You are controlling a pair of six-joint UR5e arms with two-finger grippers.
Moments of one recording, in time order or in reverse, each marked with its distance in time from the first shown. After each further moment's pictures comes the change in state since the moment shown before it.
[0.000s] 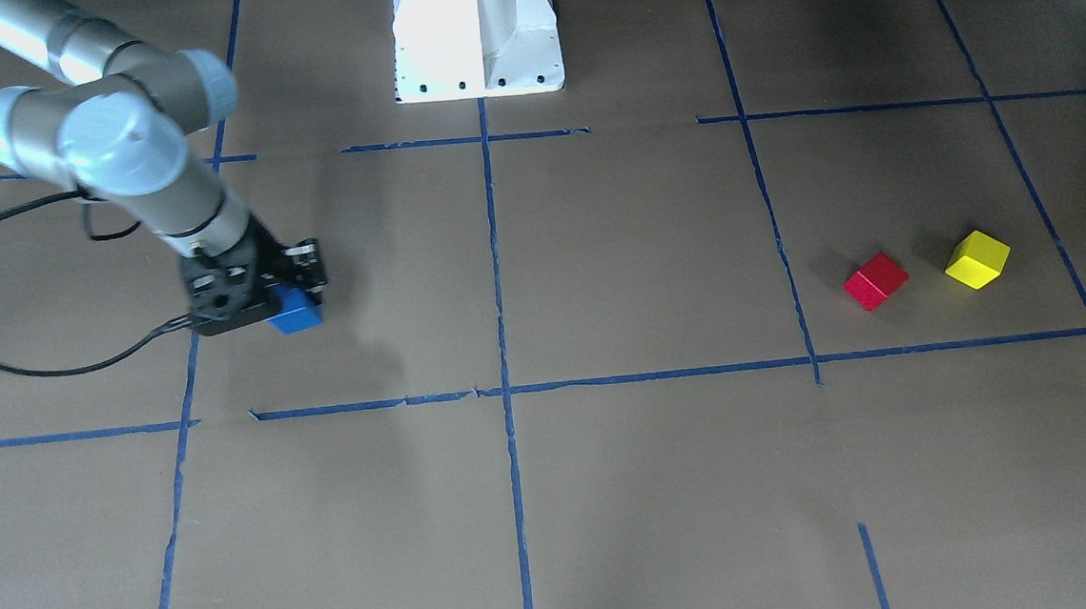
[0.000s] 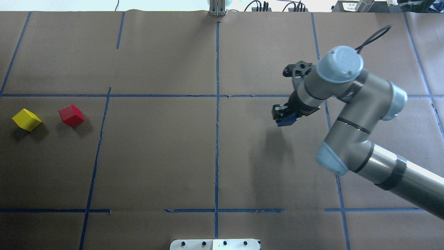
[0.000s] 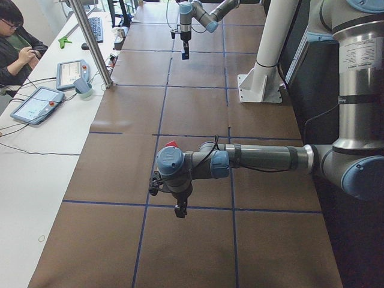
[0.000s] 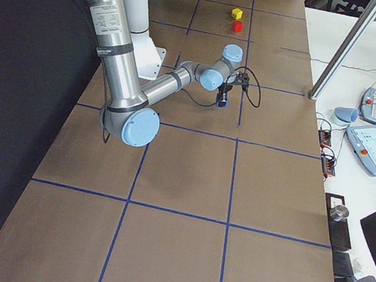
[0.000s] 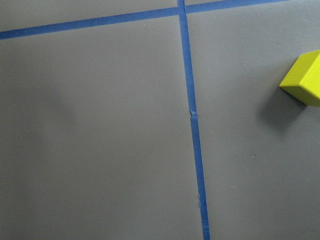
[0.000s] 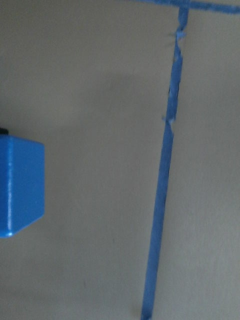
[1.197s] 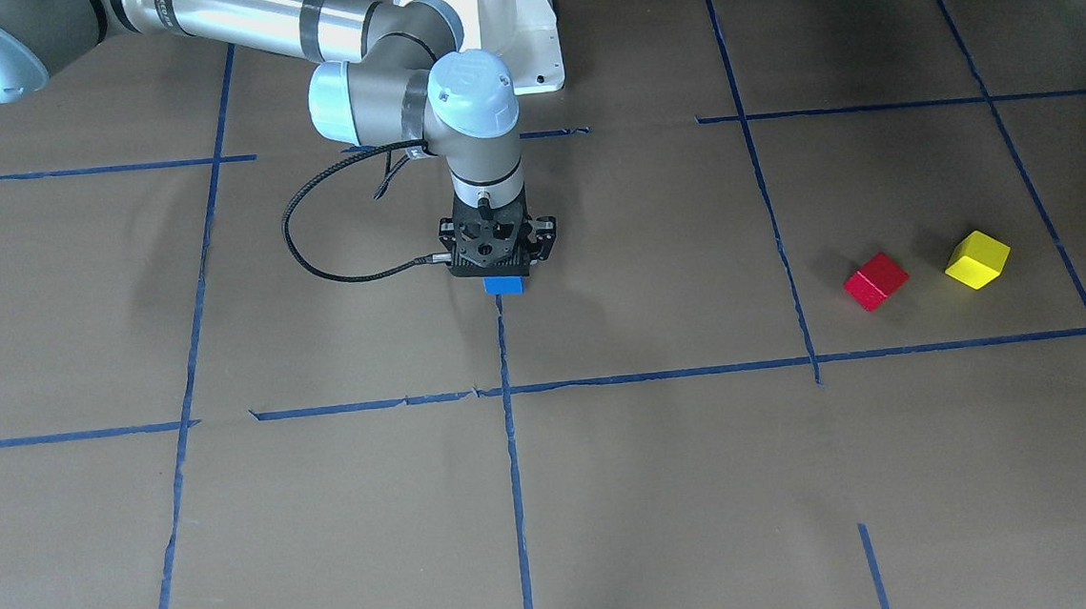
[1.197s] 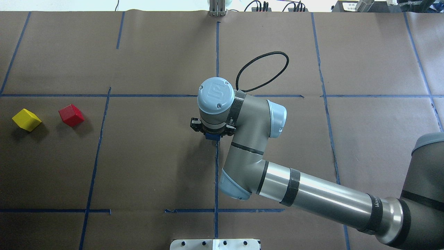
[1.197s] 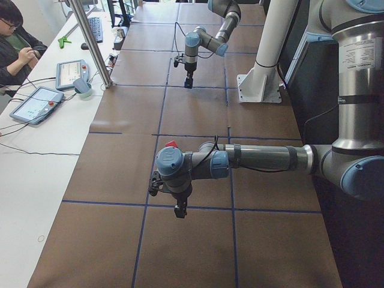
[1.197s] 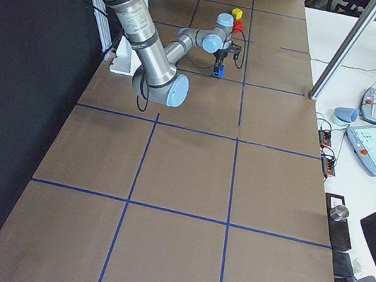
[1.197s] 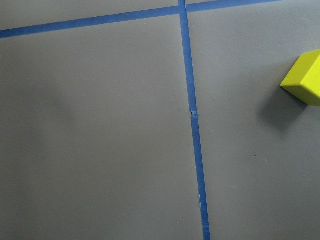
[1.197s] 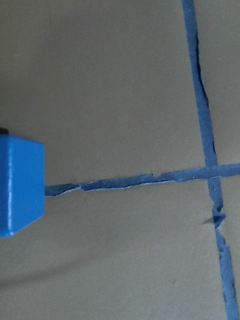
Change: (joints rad) left arm 0.000 0.000 0.002 0.002 0.000 0.000; right arm -0.203 0.376 -0.308 -0.062 -0.210 0.382
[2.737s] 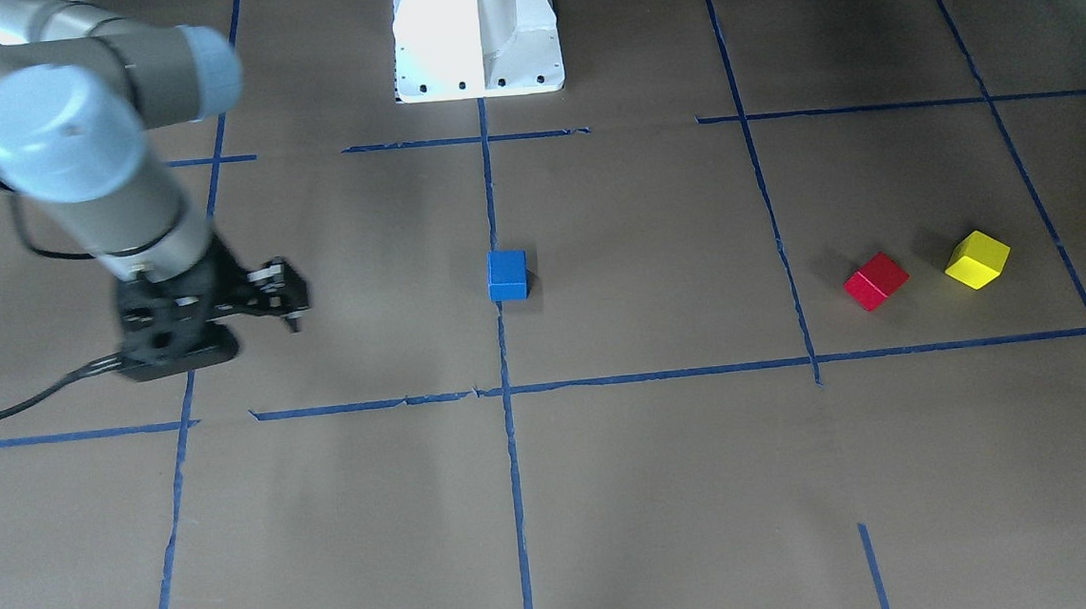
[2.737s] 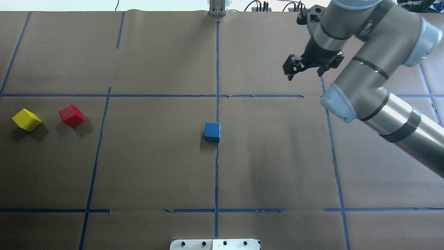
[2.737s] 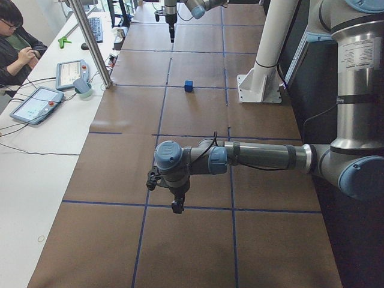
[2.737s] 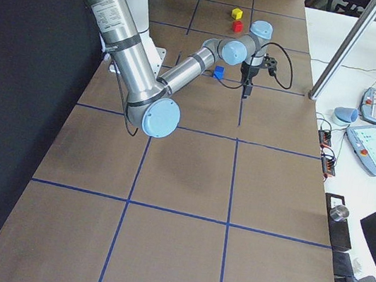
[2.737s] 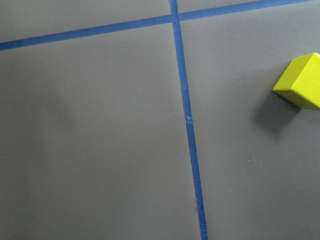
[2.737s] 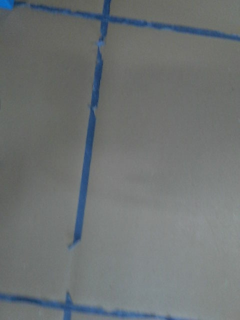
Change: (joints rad) left arm 0.012 -0.019 -0.022 -0.007 0.002 -0.002; right arm 0.520 -0.353 0.344 -0.227 0.336 -0.819
